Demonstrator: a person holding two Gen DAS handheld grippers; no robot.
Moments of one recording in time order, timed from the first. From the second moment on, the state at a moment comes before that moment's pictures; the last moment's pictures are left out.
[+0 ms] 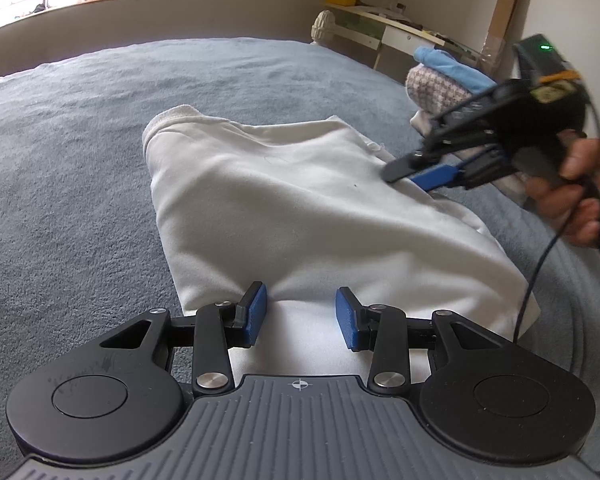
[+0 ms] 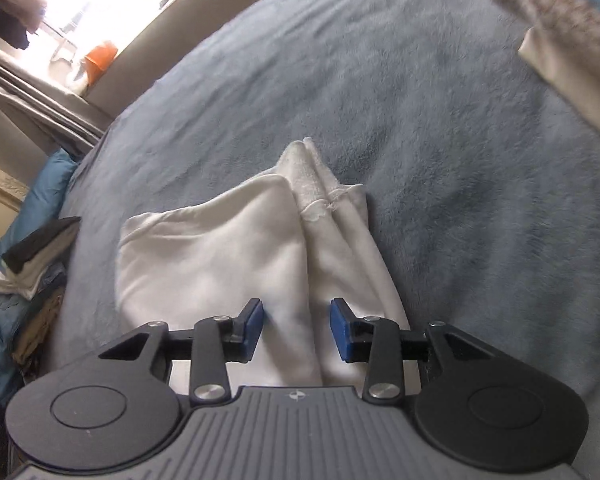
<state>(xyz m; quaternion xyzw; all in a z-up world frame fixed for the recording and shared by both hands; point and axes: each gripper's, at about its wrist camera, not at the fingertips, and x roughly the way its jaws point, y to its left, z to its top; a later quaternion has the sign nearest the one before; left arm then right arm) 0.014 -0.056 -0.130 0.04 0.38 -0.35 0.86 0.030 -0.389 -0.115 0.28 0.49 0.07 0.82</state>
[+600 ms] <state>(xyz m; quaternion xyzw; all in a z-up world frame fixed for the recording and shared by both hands) 0.014 -0.057 -0.126 0.04 0.38 -0.37 0.85 0.021 -0.338 -0.066 0.10 0.39 0.07 0.91</state>
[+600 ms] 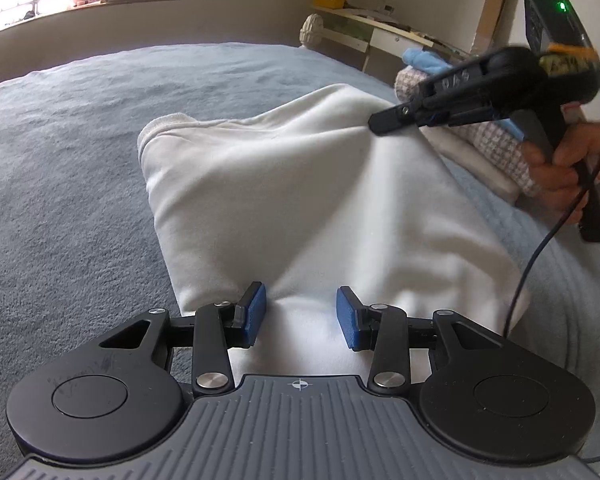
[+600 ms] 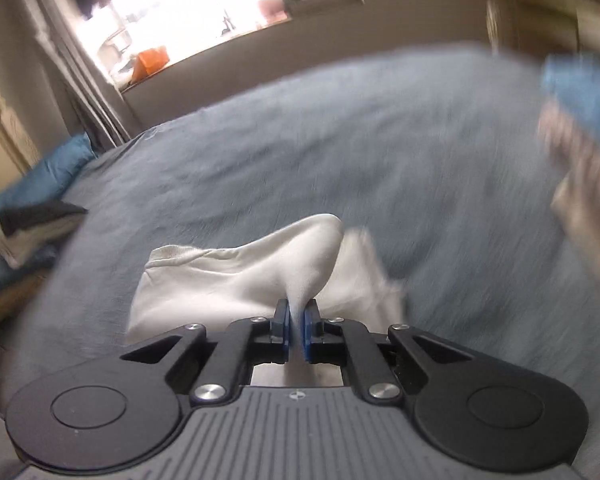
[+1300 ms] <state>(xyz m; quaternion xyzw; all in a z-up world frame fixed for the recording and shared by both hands) 0.006 -0.059 -0.126 0.06 0.37 -0.36 0.85 0.017 -0.366 -0.095 0.13 0.41 0.02 0.90</state>
